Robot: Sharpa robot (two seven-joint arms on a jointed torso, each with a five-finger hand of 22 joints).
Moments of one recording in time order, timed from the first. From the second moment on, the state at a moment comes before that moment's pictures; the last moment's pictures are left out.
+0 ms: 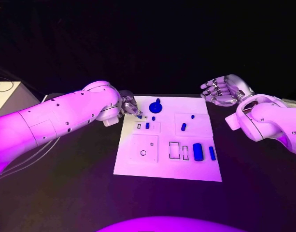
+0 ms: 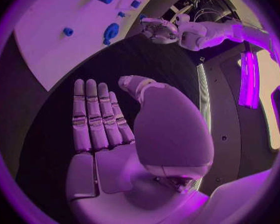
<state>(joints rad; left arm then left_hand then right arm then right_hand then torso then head) 1.22 -0.60 0.08 1.21 -1.11 0.12 -0.51 1.17 -0.21 0.77 0.21 0.22 0.87 0.07 0.65 0.92 1.27 -0.01 1.22 0.87 1.47 -0.06 1.55 1.31 0.07 1.37 0.04 1.44 1.31 1.30 -0.84 -0.12 1.42 -0.75 -0.55 0.09 1.35 -0.27 0.58 0.16 0.38 0.87 0.22 0.17 0.29 1.03 0.17 0.18 0.24 0.98 0.12 0.30 0.38 0.17 0.93 0.23 0.11 0.43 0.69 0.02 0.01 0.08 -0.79</state>
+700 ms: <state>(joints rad) 1.20 -0.60 0.06 1.24 -1.16 0.12 -0.51 1.15 -0.22 0.78 0.19 0.24 0.88 0.06 0.65 0.92 1.28 -0.01 1.22 0.88 1.46 -0.06 1.55 1.31 0.07 1.38 0.04 1.44 1.31 1.30 -0.84 -0.12 1.40 -0.60 -0.61 0.20 1.32 -0.24 0.58 0.09 0.43 0.87 0.22 0.13 0.28 1.02 0.19 0.09 0.07 0.96 0.15 0.16 0.27 0.17 0.91 0.26 0.07 0.26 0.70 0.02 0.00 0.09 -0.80</state>
